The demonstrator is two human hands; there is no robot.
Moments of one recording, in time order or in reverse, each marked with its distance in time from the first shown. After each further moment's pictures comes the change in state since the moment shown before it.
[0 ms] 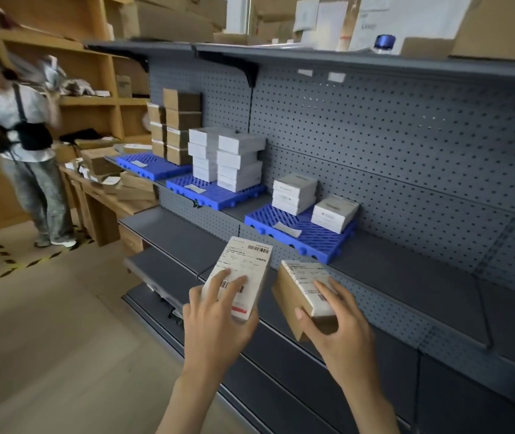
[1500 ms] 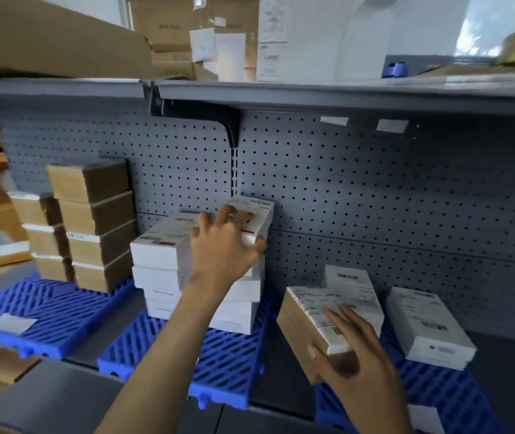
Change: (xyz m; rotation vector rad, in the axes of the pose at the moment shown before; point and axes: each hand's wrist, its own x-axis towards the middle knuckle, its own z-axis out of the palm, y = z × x) left_hand 0.630 -0.091 0.116 -0.044 -0.031 0.434; right_hand 0.372 -0.040 0.256 -0.172 0.378 0.189
